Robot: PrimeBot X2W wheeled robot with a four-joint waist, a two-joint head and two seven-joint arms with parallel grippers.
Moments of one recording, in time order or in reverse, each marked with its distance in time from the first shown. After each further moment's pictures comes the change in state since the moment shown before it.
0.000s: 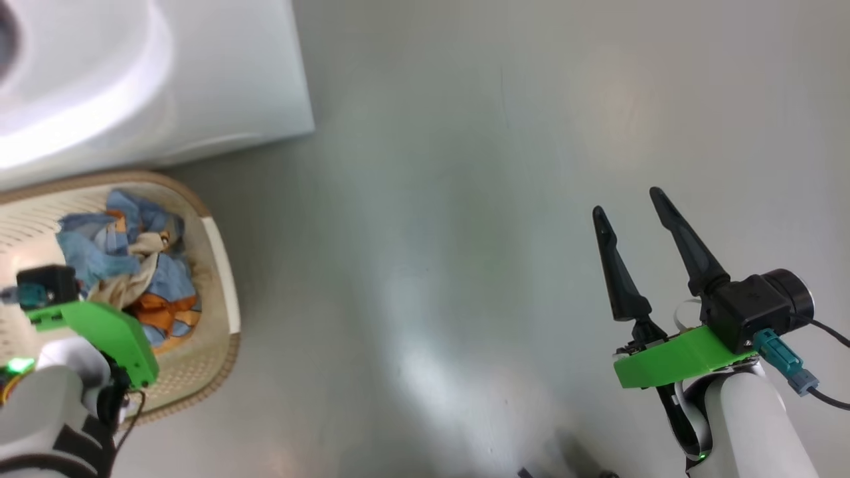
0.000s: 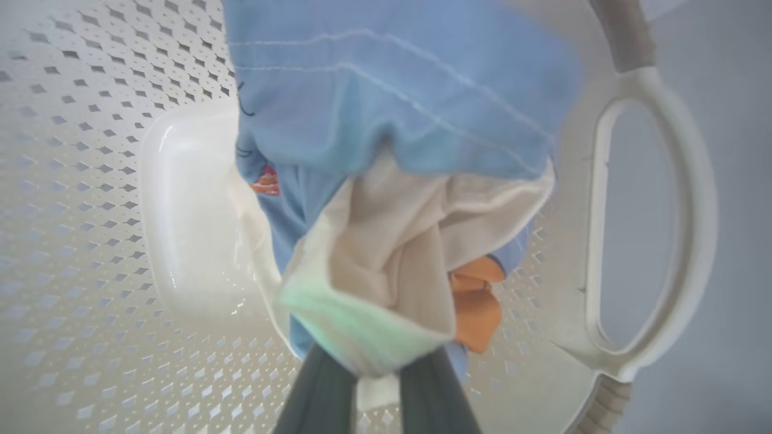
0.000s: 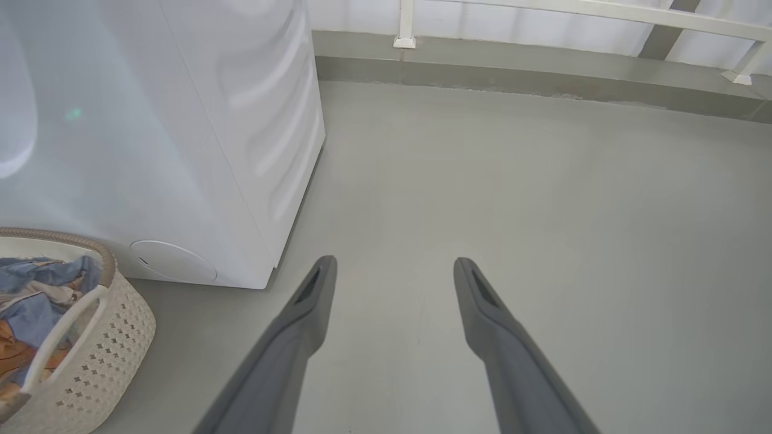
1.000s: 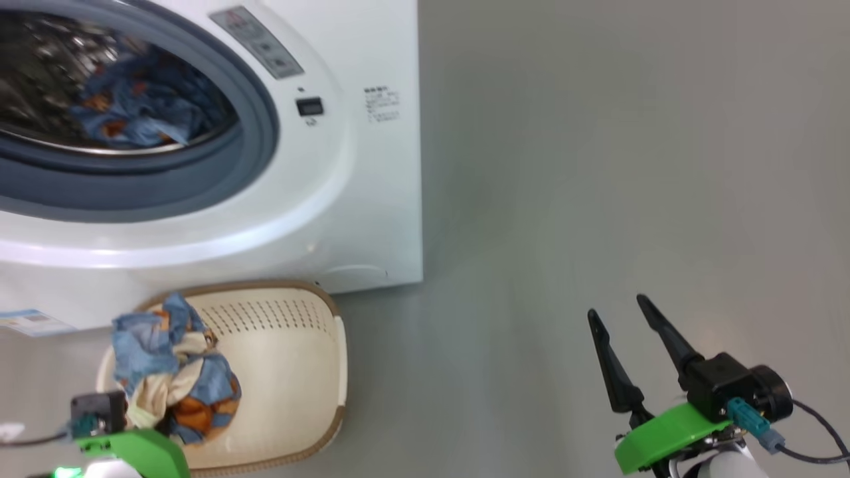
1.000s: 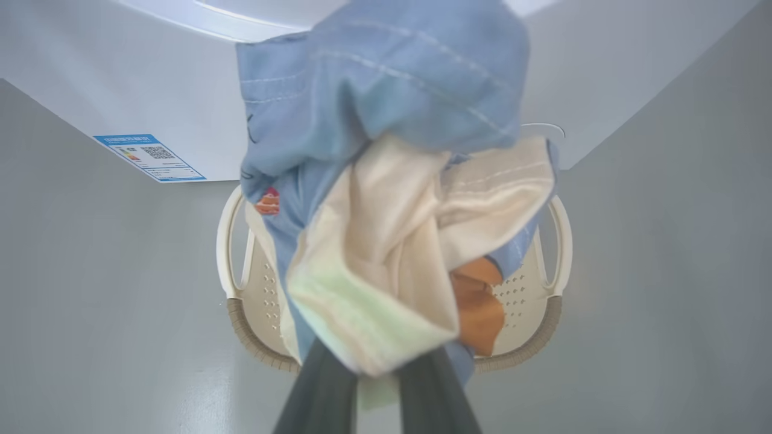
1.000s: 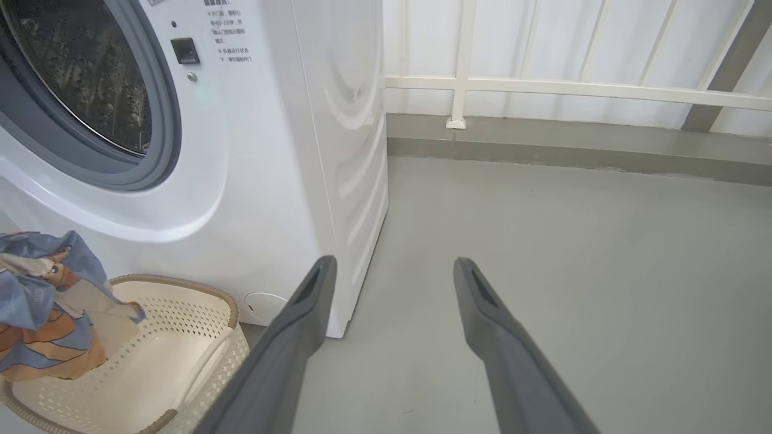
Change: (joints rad) left arm 0.357 -0.012 -0.025 -0.197 0.022 0.009 -0.208; right arm 0.157 -0.003 0.000 0.121 0.001 0.000 0.000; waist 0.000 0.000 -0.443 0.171
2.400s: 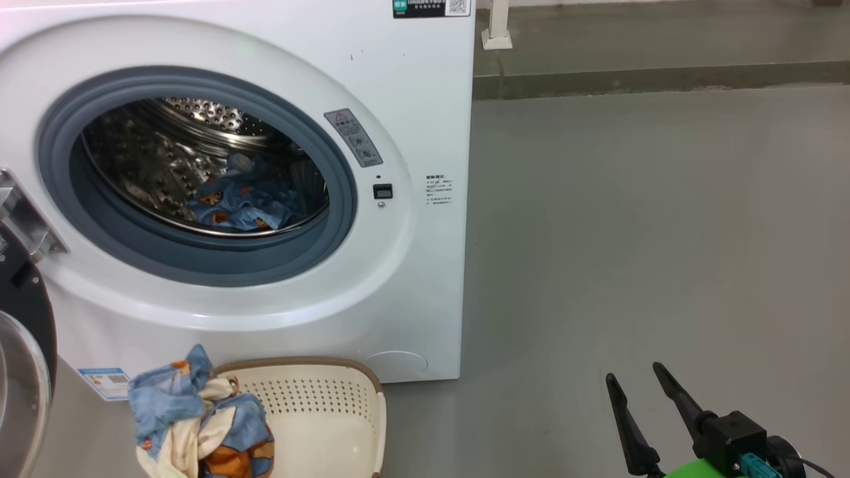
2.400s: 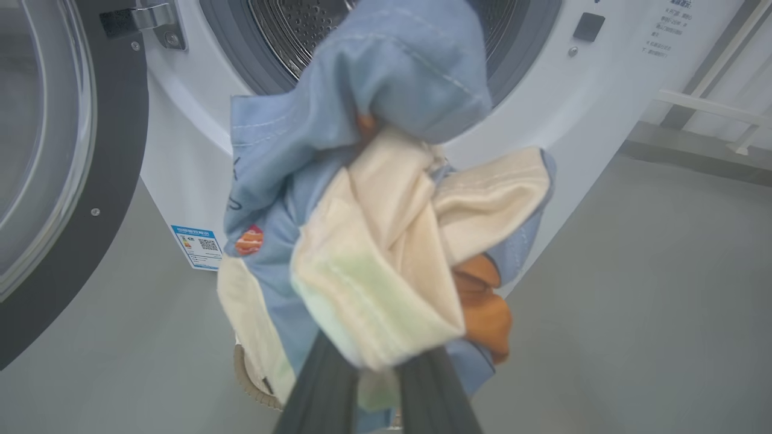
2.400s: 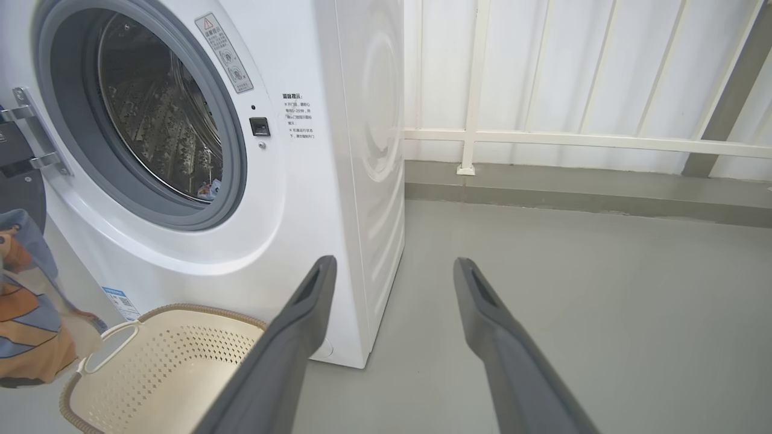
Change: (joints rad) left arm 0.506 -0.133 0.280 -0.674 0.157 0.024 0.000; right arm 0.143 0.002 -0.033 0.022 0.039 0.000 0.000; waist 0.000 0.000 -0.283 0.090
